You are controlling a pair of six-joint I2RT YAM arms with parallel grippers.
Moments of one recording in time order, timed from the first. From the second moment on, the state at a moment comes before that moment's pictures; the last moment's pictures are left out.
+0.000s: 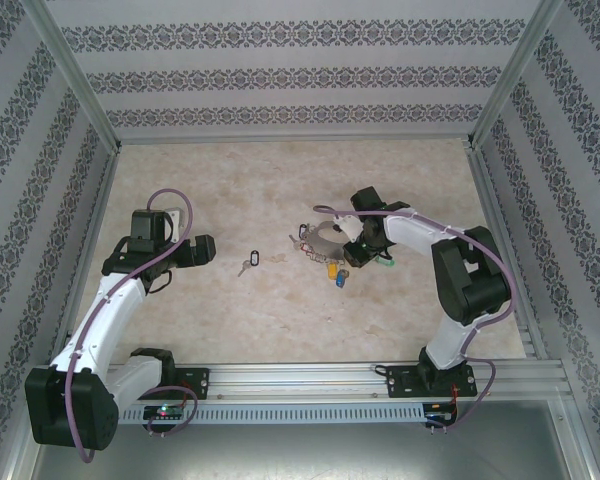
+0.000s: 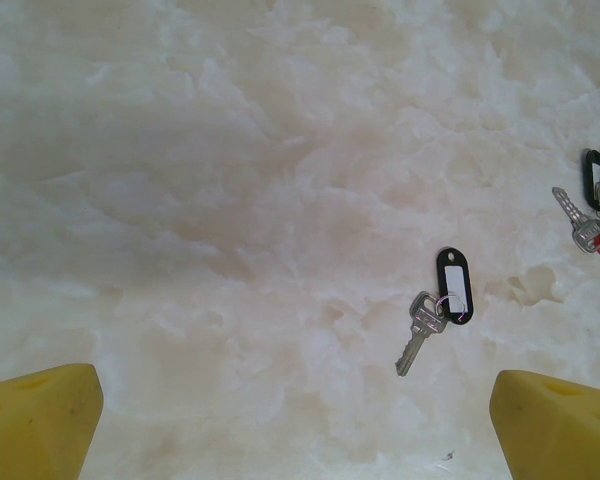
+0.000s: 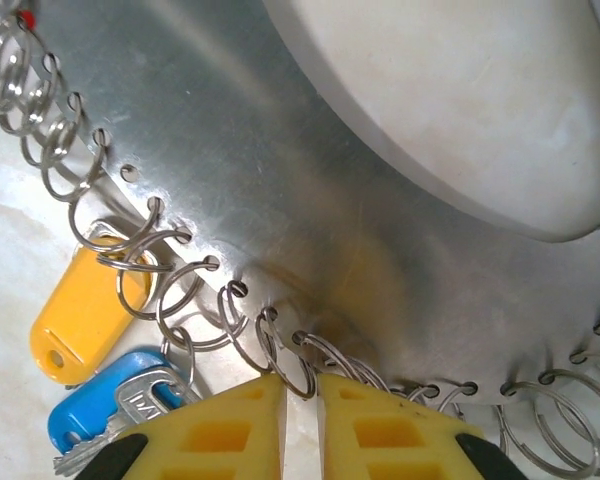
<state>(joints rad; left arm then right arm) -0.03 1.03 0.74 -0.59 0.16 -0.22 0.36 1.76 1.08 -0.67 -0.19 -0.27</state>
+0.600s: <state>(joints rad) -0.03 1.03 0.74 -0.59 0.17 -0.22 0.36 1.75 1.08 -0.65 -0.26 -0.27</state>
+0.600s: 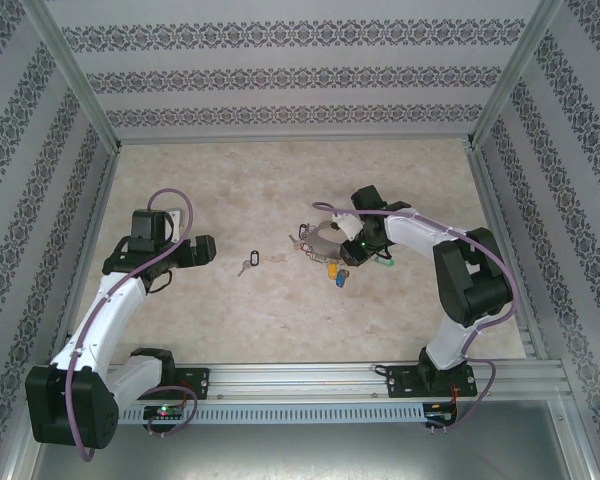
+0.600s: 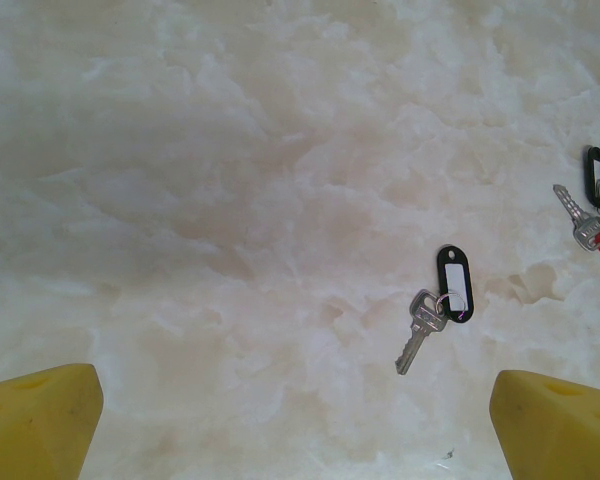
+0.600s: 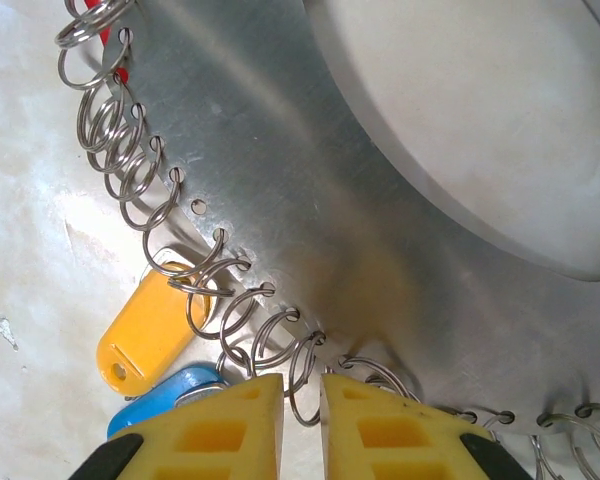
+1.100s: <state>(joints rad) -0.03 1.04 0.74 -0.59 0.17 -0.22 0.36 1.77 1.08 -0.65 -0.21 -0.26</state>
